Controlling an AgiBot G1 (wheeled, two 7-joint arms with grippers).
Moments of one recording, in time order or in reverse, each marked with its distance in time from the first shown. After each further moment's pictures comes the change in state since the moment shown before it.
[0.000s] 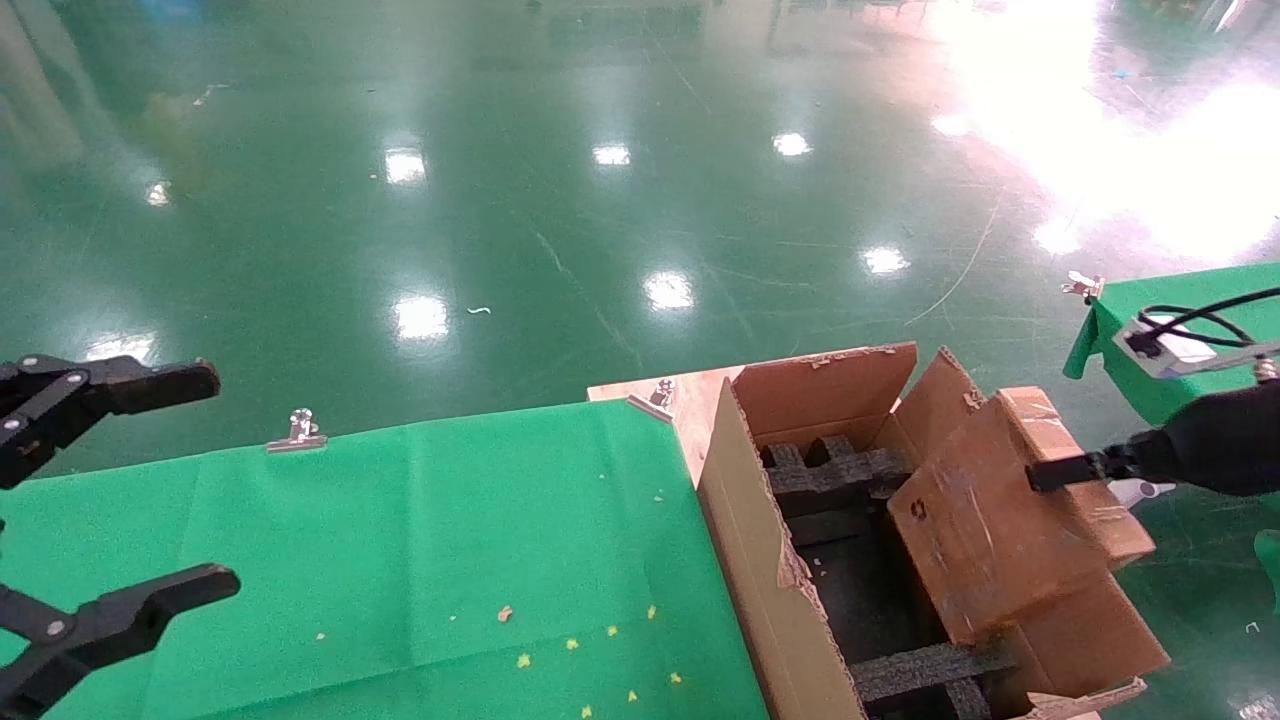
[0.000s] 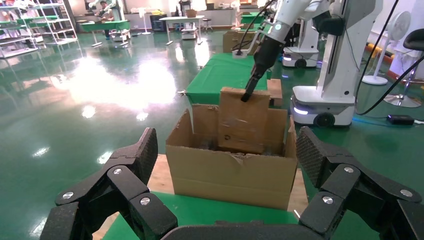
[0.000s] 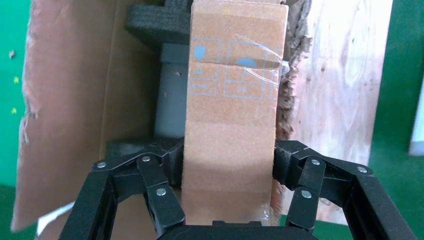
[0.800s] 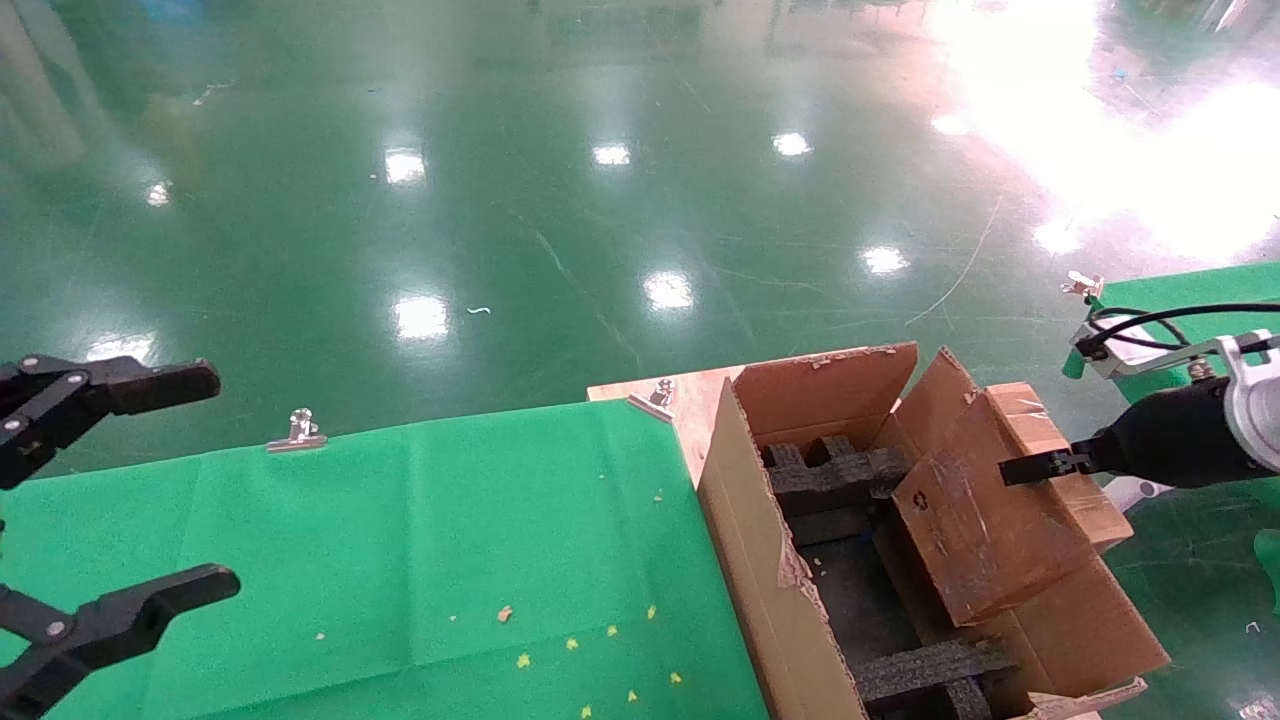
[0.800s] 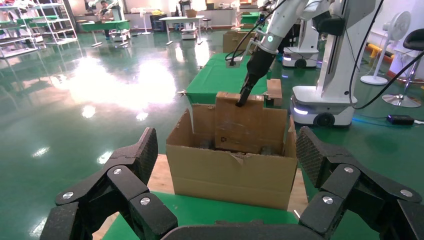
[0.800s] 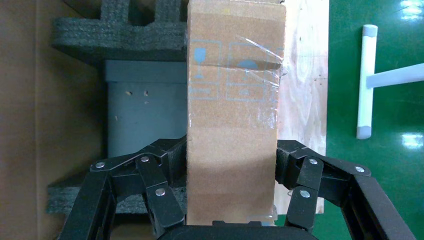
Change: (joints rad) left arm 0.000 0.000 0.000 0.000 0.000 0.000 0.000; right arm 0.014 0.030 -0.103 0.401 -0.244 0.338 0.410
